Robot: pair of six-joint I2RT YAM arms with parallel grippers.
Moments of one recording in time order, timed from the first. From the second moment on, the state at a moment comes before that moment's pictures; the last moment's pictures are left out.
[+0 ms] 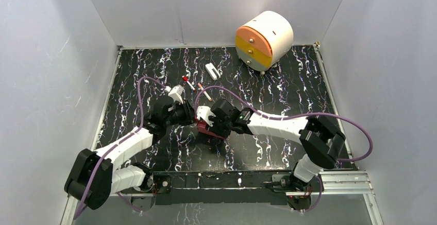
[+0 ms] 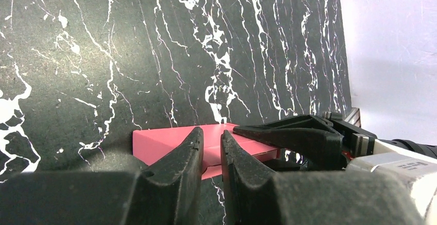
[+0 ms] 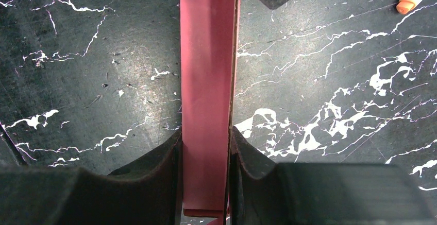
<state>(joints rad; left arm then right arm) -0.49 1.15 0.50 0.14 0.32 -0.70 1.04 1.60 1.00 -0.33 -0.07 -0.29</state>
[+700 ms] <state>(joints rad) -0.48 1.04 0.41 0.14 0.27 -0.90 1.04 1.61 1.01 -0.32 -0.05 -0.29</state>
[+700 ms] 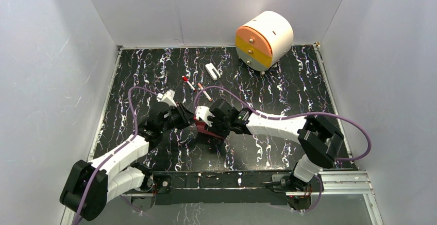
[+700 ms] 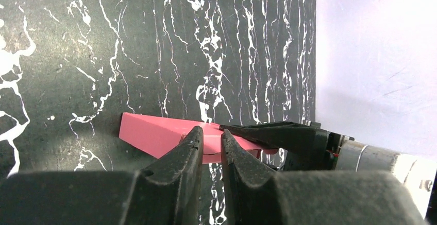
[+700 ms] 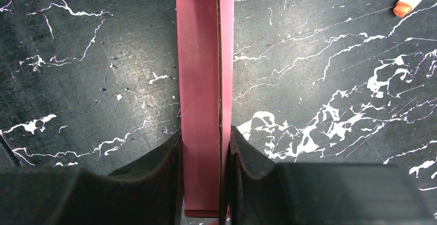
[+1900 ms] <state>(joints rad) -0.55 0.93 0.41 0.13 0.08 -0.54 1.03 1.62 1.01 -0.29 0.03 -0.29</state>
